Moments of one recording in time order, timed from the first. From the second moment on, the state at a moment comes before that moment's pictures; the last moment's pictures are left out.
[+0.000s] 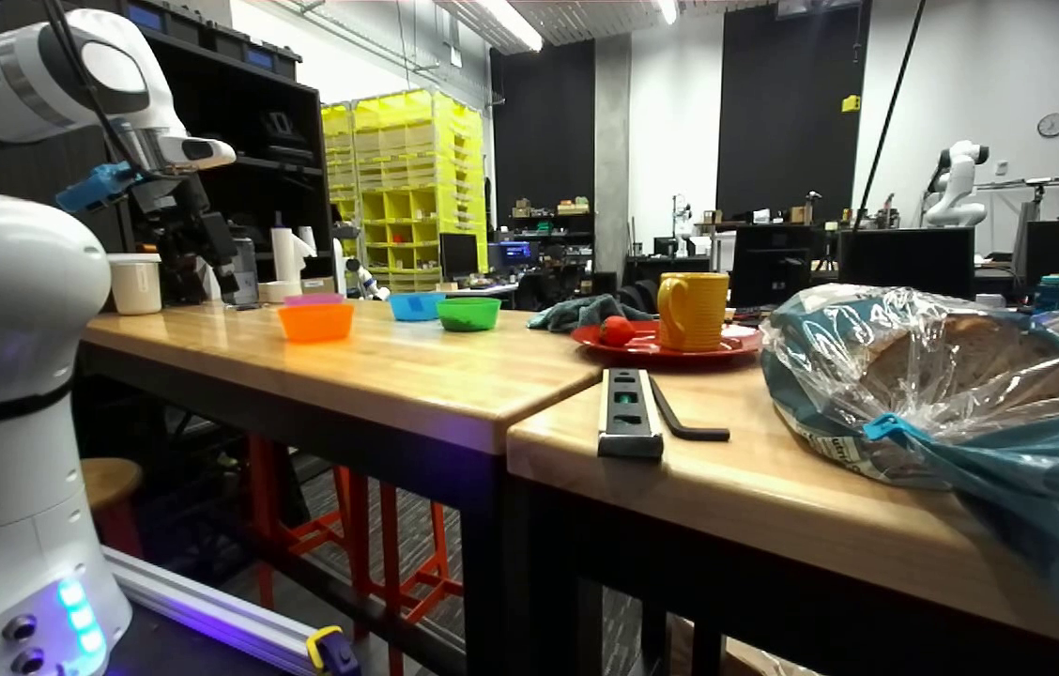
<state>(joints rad) 0.12 -0.93 0.37 -2.81 0.10 2.05 0.46</state>
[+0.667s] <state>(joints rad) 0.11 -0.93 0.36 -2.80 0.10 2.05 0.46</state>
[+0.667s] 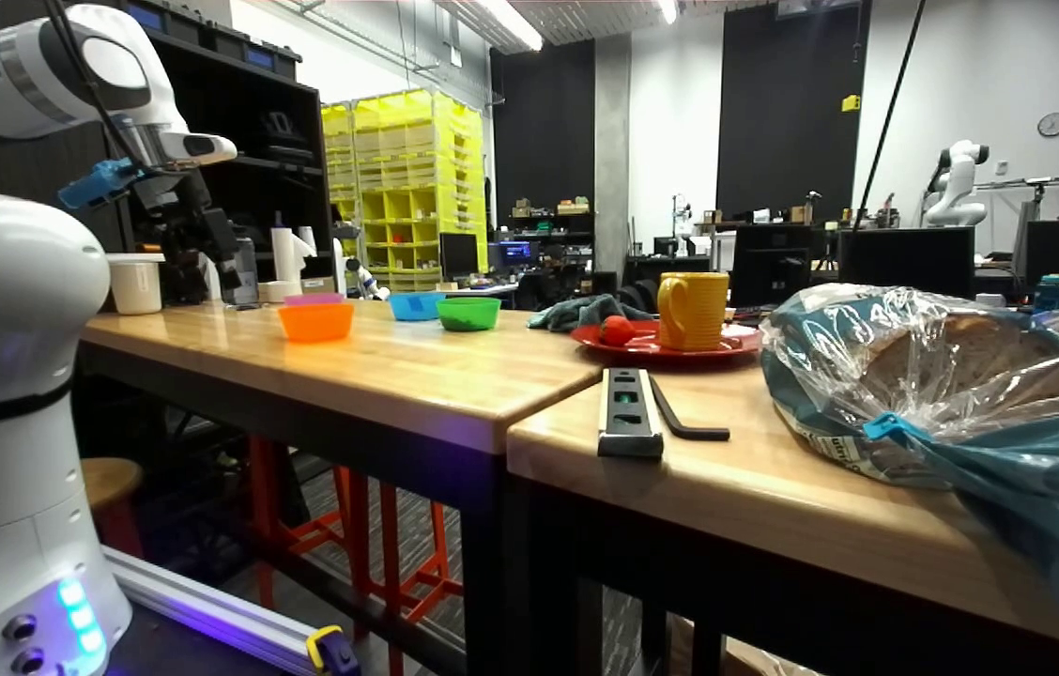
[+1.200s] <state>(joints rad) 0.02 -0.93 0.29 -2.79 0.02 2.05 0.46</state>
